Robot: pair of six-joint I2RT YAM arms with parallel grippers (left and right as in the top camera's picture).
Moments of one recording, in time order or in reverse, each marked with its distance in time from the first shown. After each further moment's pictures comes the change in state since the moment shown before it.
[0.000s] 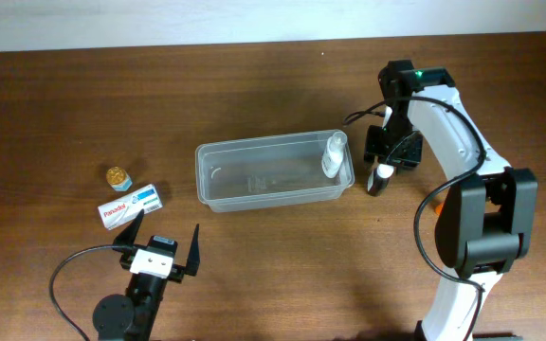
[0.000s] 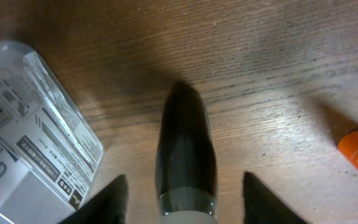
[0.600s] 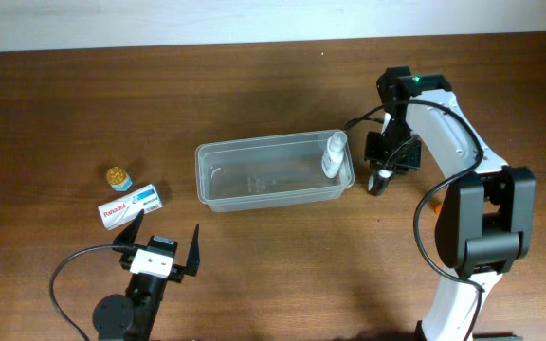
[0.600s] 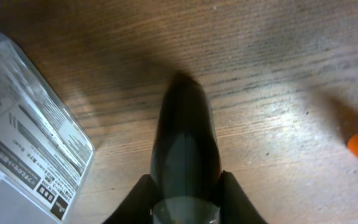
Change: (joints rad) left arm 0.000 0.000 0.000 0.000 0.000 0.000; right arm 0.000 0.000 -0.050 0.023 -0.003 0.003
